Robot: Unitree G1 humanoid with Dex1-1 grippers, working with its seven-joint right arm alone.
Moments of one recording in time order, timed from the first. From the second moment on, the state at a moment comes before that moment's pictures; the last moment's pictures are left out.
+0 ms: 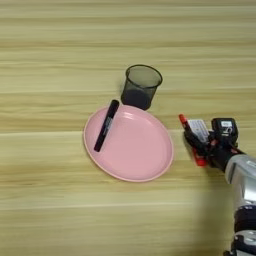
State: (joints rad) arm -0.23 -0.56 -0.36 0.63 0.16 0.19 0.55
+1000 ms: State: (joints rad) arm -0.21 -0.57 -0.34 0.55 0.17 0.15 0.54
